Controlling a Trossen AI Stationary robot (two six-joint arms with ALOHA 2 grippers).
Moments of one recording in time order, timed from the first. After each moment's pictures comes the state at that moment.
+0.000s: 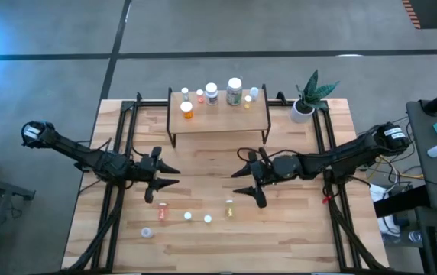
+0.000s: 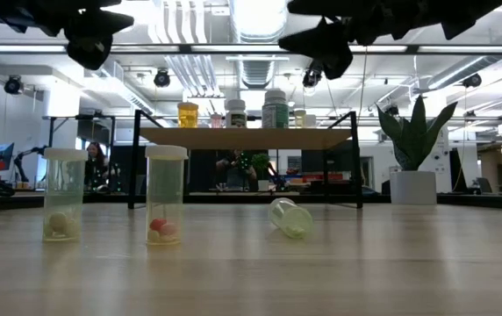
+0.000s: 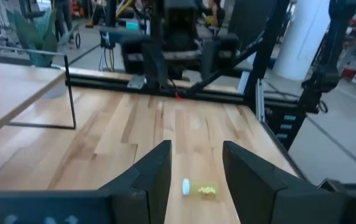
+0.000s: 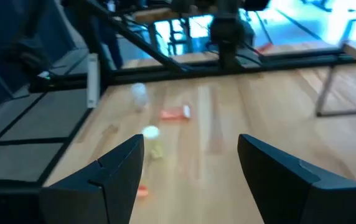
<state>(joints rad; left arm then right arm) -0.38 0.66 0.38 0.20 -0.32 -0.20 0.19 1.40 0.71 0.45 0.02 0.16</state>
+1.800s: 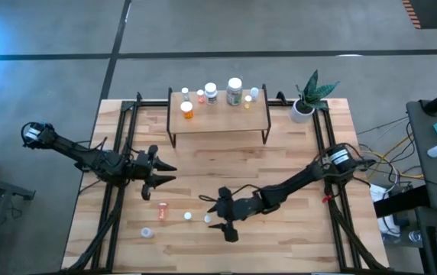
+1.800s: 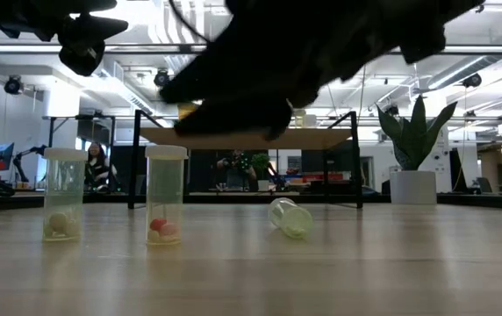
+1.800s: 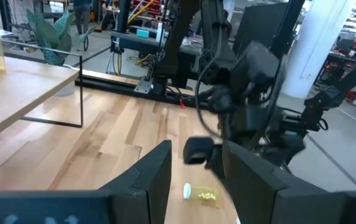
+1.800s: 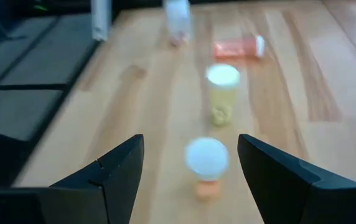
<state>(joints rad) -0.38 0.57 0.33 0.18 -0.36 -0.26 0.38 2.01 1.13 0.41 0.11 0.23</state>
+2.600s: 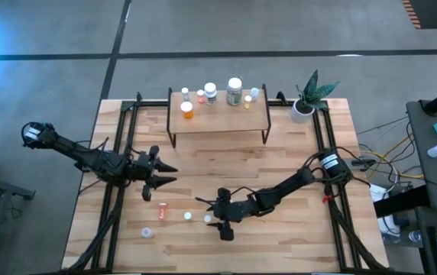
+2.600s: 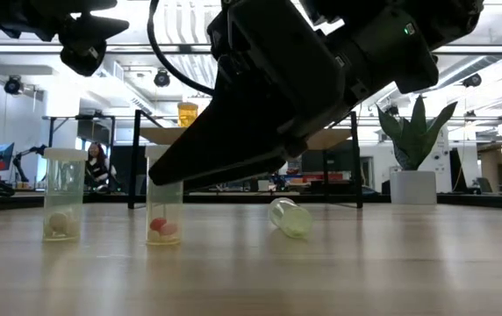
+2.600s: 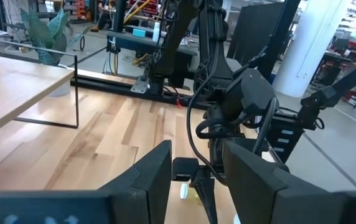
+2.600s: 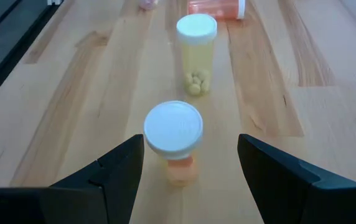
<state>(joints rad) -0.38 0.59 0.33 0.20 -0.35 -0.26 0.37 2.12 1.18 0.39 0.19 0.24</state>
